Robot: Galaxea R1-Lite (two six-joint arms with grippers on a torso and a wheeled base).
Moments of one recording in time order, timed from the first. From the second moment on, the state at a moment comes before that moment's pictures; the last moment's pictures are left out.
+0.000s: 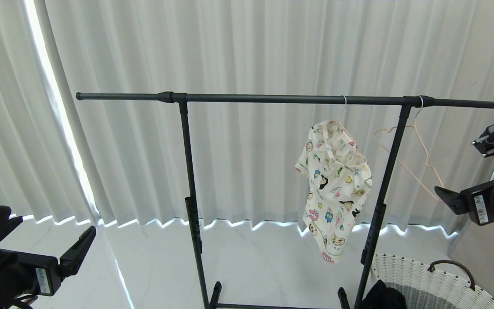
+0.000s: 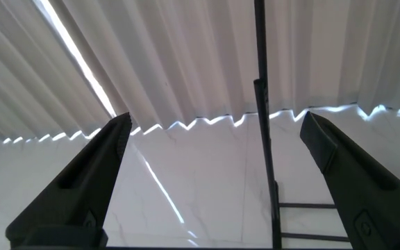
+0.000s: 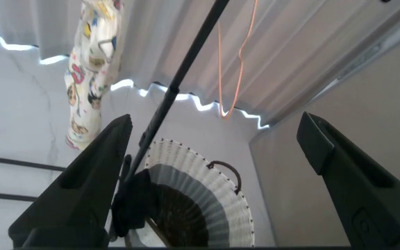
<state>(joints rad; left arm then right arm) -0.21 1.01 -0.17 -0.66 0.30 0.27 0.45 1.23 -0.72 -0.17 -0.52 -0.23</state>
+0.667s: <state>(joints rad) -0.19 0.97 -0.14 -0.65 0.30 0.29 0.44 1.15 -0.64 -0.17 -0.52 -0.24</state>
